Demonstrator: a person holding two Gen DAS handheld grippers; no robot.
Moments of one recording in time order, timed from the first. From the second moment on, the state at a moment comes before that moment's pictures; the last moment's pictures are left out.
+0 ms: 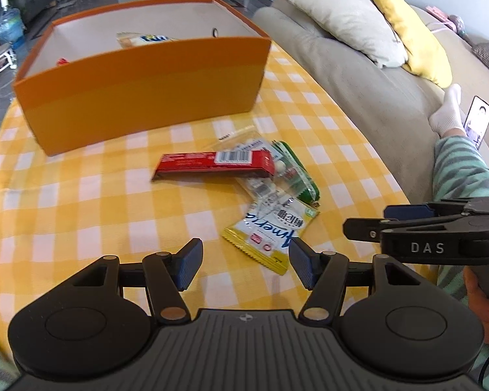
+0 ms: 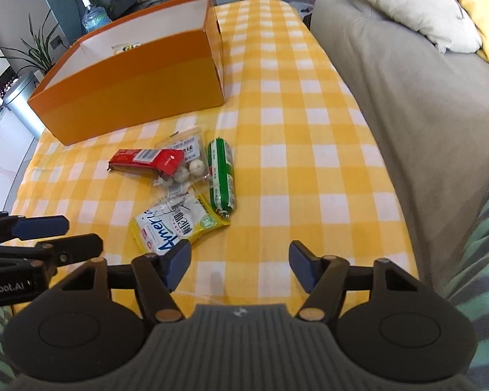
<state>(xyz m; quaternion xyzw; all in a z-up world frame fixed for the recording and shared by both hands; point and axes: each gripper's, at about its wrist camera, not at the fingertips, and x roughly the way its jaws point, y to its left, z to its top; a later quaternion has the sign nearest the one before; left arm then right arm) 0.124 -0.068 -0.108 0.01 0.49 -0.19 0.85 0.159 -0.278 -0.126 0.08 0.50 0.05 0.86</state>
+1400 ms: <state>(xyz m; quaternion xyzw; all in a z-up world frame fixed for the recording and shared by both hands) 0.226 -0.031 -0.147 -0.20 0.55 -0.09 0.80 0.238 -0.206 -0.141 -0.03 0.45 0.13 0.88</state>
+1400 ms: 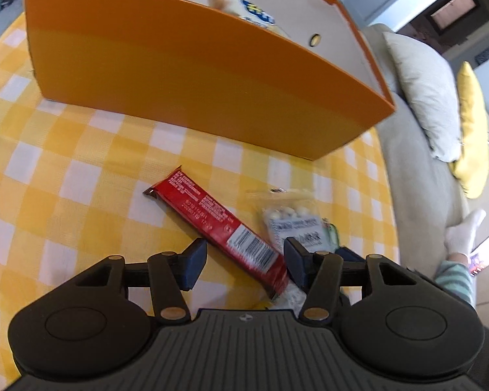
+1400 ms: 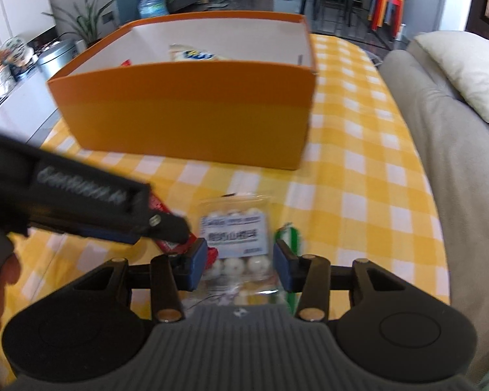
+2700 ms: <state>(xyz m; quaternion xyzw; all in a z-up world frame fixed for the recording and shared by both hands) 0.225 -0.031 -0.148 -0.03 0.57 -0.04 0.82 0.255 -0.182 -0.161 -0.08 0.45 0.15 0.88</state>
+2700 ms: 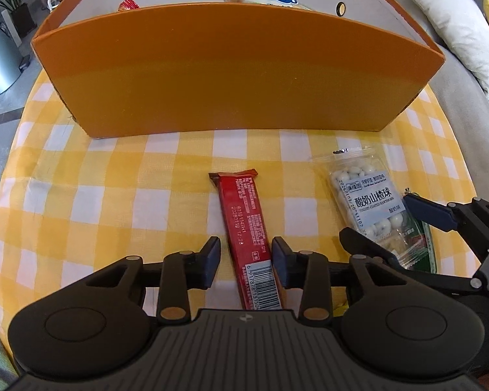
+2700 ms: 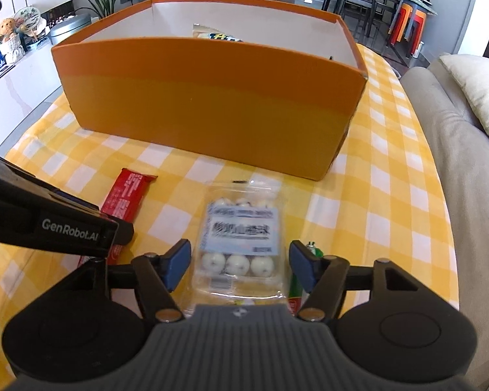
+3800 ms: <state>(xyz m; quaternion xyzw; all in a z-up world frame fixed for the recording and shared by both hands) 0.213 -0.024 -0.130 -0.02 0.51 -0.07 0.86 0.248 -0.185 -0.160 -0.08 0.44 0.15 0.88</state>
